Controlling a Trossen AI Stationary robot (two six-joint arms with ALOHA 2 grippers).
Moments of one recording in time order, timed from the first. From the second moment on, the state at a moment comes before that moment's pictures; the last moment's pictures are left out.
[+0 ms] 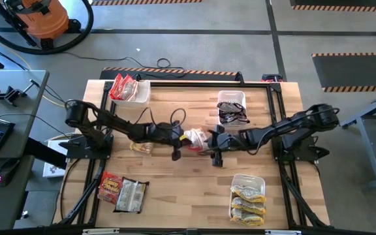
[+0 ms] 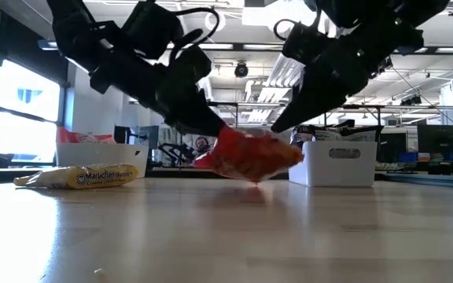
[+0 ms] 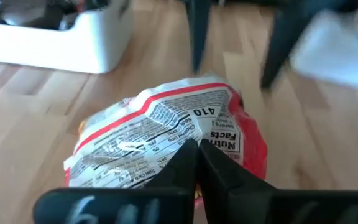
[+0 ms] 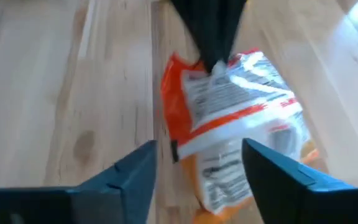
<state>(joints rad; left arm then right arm) 0.01 1.72 0.69 0.55 -0.02 -0.08 0.15 1.52 0.73 0.09 0.21 0.09</state>
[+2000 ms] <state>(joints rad) 0.01 1.38 0.33 1.27 -0.34 -0.81 0.03 1.68 0.81 0.96 0.85 -1.22</state>
